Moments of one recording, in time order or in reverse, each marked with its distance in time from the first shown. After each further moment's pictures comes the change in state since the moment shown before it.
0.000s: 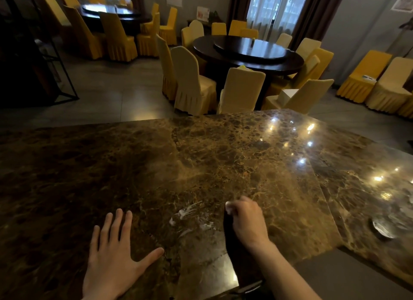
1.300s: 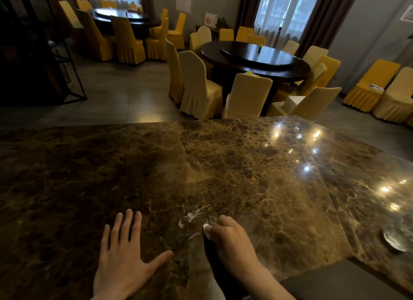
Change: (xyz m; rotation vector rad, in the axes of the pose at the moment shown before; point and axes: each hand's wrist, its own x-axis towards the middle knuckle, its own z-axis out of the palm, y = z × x) left_hand 0.003 -0.004 0.011 -0.015 0.069 0.011; right_hand -0.032 -0.035 0.035 0.014 -0.080 -0.336
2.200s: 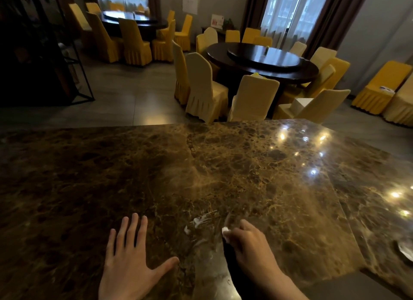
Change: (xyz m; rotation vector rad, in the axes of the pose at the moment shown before) left_hand 0.000 0.004 -0.007 0.014 -0.055 -0.010; right_hand -0.006 0.028 -0.008 0.024 0.019 0.113
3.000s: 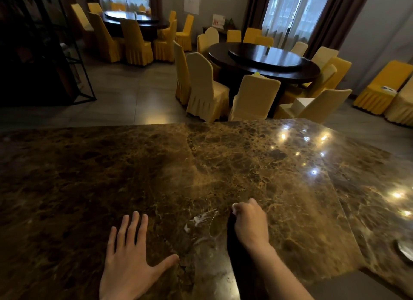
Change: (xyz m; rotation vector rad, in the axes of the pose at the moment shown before) left_hand -0.002 0.000 -0.001 0.002 0.007 0.005; right_hand 0.053 -0.012 -0.011 -0.051 0.097 0.291
